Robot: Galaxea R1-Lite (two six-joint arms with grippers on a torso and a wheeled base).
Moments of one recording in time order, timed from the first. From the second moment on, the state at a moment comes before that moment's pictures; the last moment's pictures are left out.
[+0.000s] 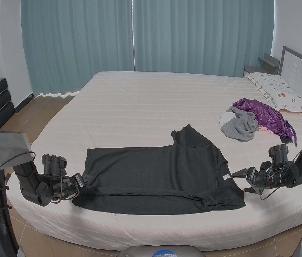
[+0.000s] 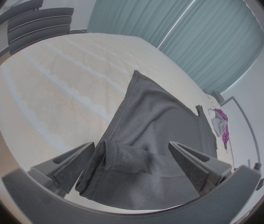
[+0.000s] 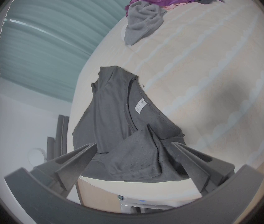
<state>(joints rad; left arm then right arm) -0.07 2.27 -0.61 -0.92 -0.10 -0.60 -0.03 2.15 -0.63 -0.65 0.42 0.63</state>
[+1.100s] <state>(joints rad) -0.23 2.08 -0.53 -0.66 -0.10 -0.74 -0.03 2.15 -0.36 -1.04 0.45 0.87</state>
